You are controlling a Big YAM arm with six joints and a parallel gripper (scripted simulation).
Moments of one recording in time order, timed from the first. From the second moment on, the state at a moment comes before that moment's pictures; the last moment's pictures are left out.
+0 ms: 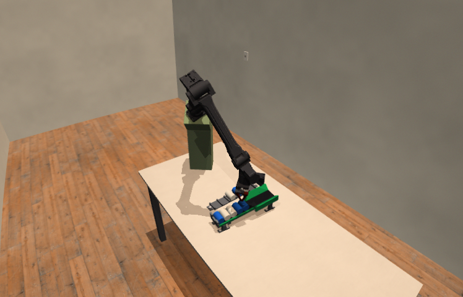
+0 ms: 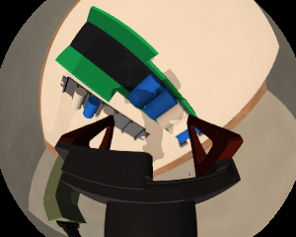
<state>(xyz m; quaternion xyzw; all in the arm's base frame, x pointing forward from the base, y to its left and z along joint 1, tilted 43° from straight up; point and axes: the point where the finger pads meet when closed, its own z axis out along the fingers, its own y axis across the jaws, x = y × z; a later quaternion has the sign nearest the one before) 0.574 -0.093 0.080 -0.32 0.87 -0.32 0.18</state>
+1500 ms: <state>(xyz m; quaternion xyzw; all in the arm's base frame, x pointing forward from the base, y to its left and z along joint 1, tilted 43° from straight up) 0.565 -0.145 0.093 0.46 0.81 -0.07 0.36</state>
